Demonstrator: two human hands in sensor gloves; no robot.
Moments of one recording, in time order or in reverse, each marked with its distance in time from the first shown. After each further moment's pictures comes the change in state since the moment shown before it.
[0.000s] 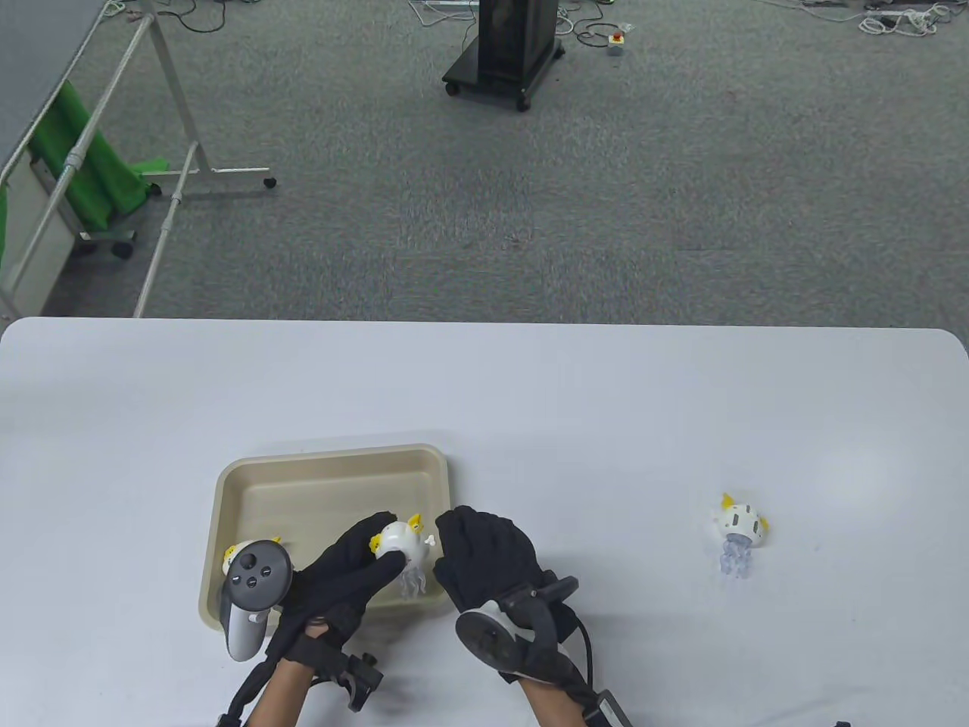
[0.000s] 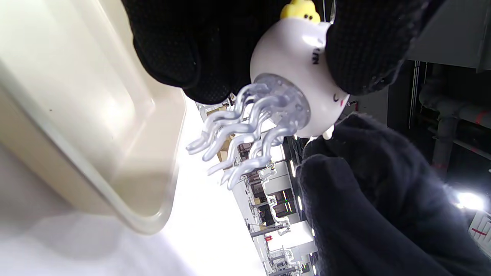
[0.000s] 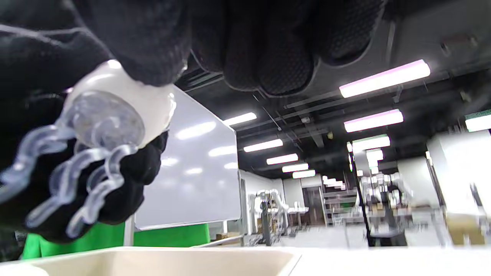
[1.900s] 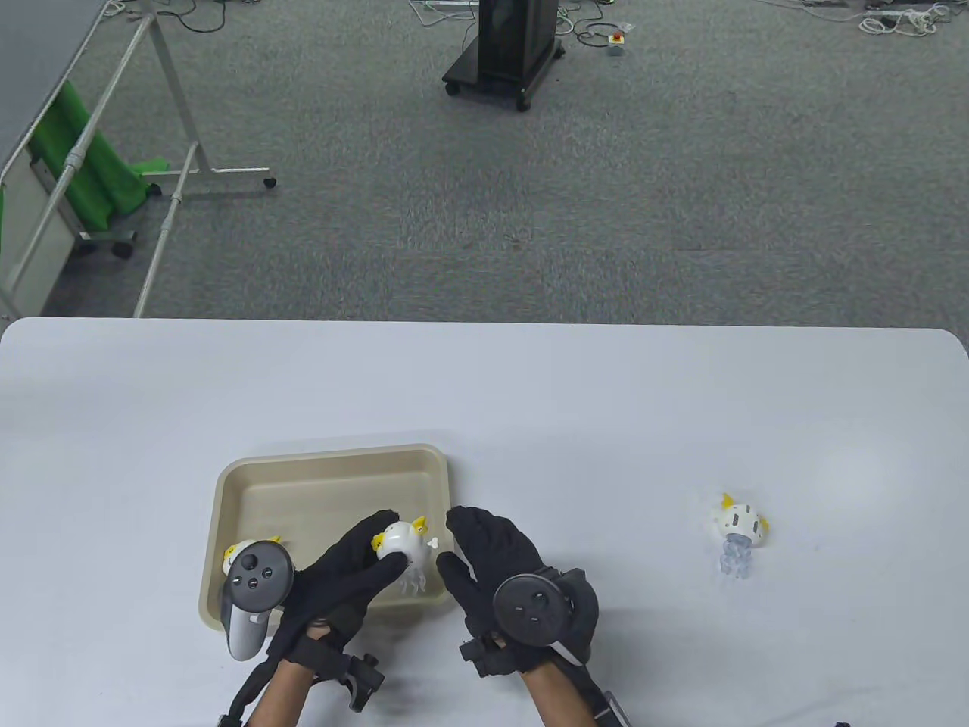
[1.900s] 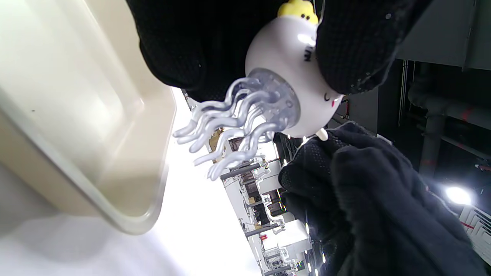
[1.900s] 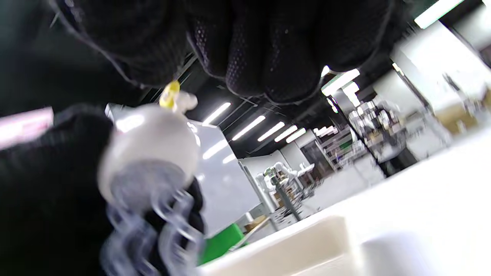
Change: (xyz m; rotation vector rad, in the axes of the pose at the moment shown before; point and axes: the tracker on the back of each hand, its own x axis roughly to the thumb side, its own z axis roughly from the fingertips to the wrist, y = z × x) left_hand 0.003 0.000 0.000 0.003 -0.033 -0.006; right_hand -0.024 -0.006 -0.008 0.090 0.171 -0.337
